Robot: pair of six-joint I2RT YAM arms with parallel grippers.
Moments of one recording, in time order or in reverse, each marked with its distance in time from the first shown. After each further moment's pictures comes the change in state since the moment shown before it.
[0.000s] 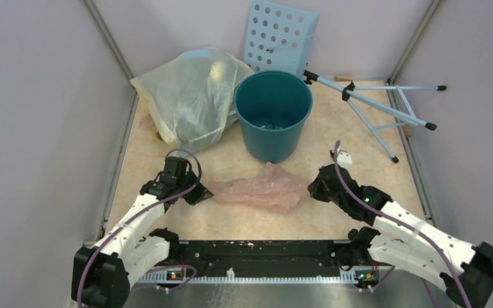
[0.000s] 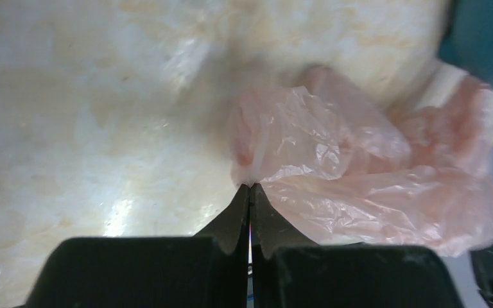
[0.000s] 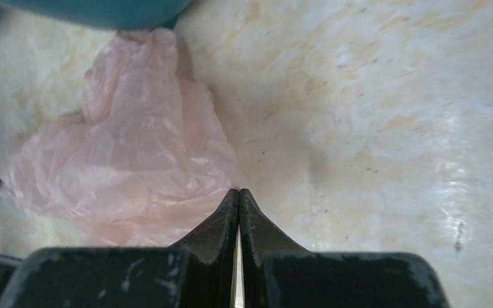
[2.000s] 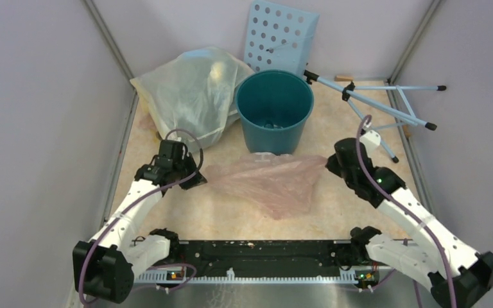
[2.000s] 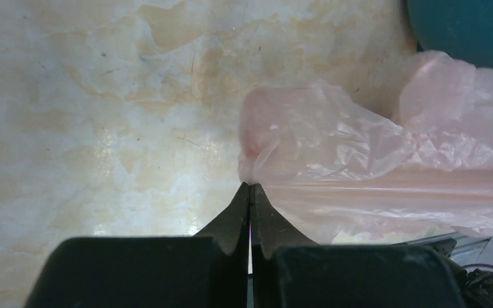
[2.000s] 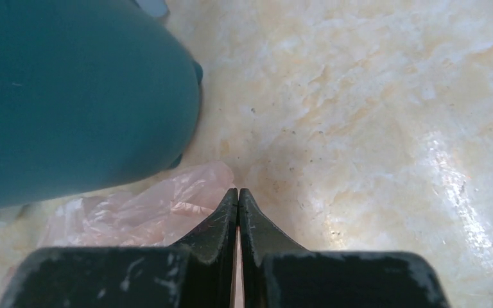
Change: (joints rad) left arm 0.058 0.077 0.188 -0.125 -0.031 0.299; right arm -0.216 0.097 0.293 -0.139 0.206 0.023
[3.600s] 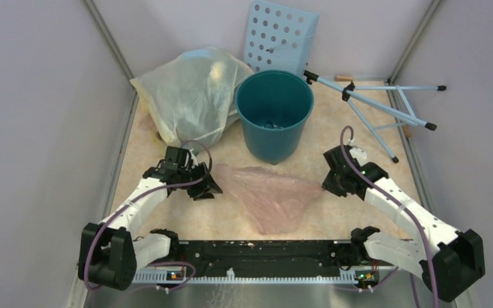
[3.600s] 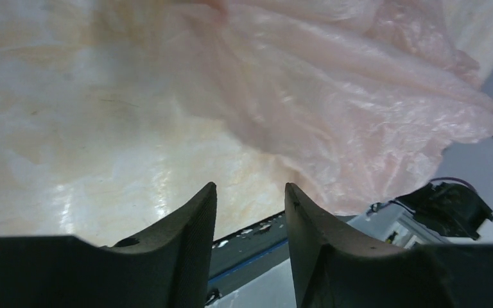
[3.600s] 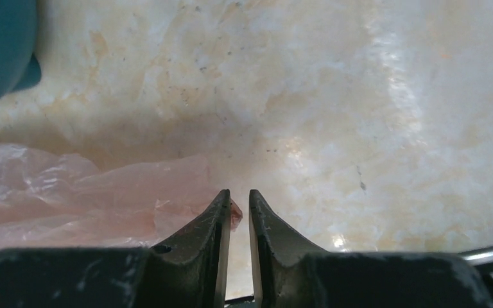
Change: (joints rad) left arm 0.010 0.102 -0.085 0.061 0.274 0.033; right arm -0.054 0.050 -0.099 -0.234 -0.179 0.114
